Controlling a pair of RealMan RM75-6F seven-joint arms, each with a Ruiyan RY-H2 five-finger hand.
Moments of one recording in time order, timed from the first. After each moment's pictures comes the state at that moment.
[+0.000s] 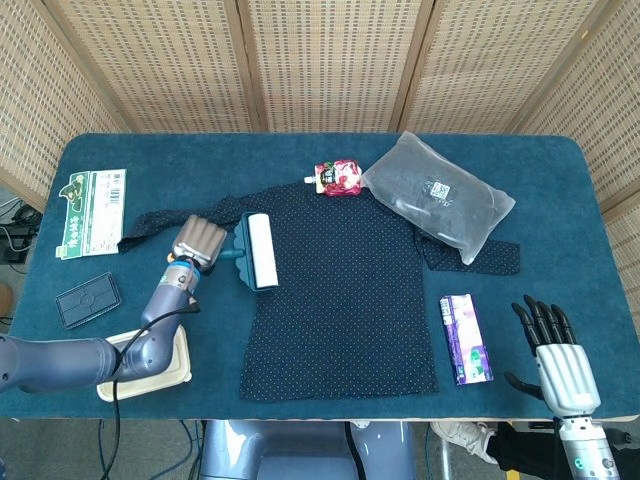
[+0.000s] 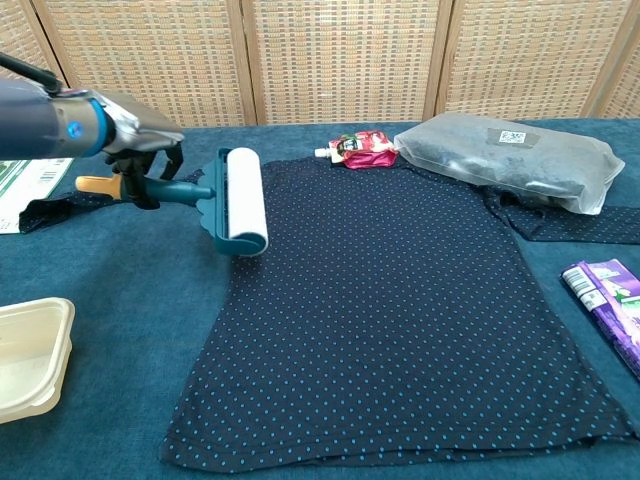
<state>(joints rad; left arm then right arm) -1.23 -1.41 0.02 -1.51 0.25 0.93 1.06 0.06 -1.25 0.02 -1.56 -1.59 1.51 -0.06</state>
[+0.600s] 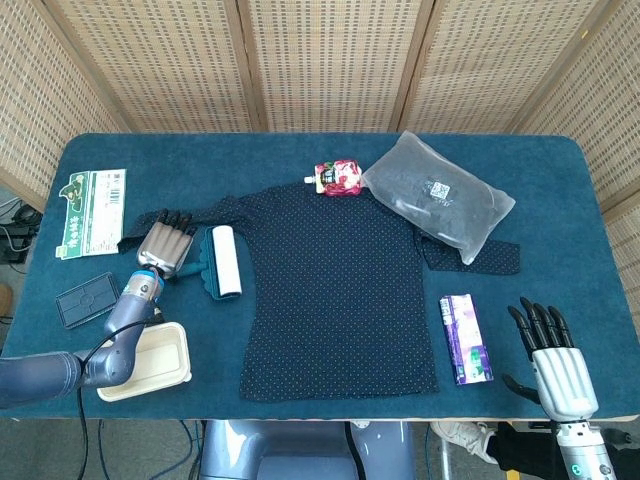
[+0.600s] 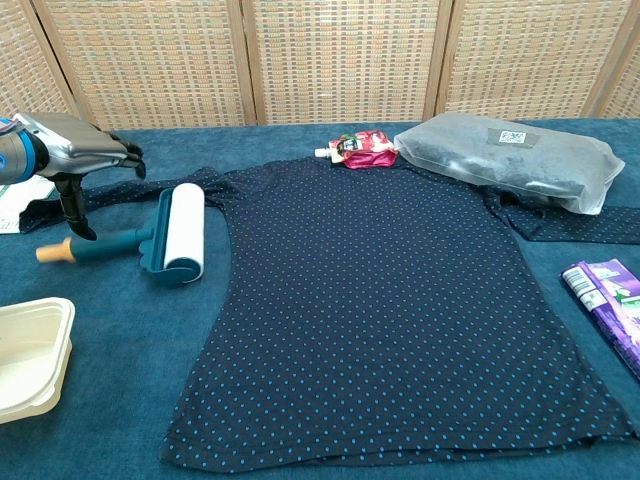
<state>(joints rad) -1.07 -1.40 0.10 -1.43 0.47 0.92 0.91 0.05 -1.26 0.01 -1.58 -1.62 1.54 -0.10</state>
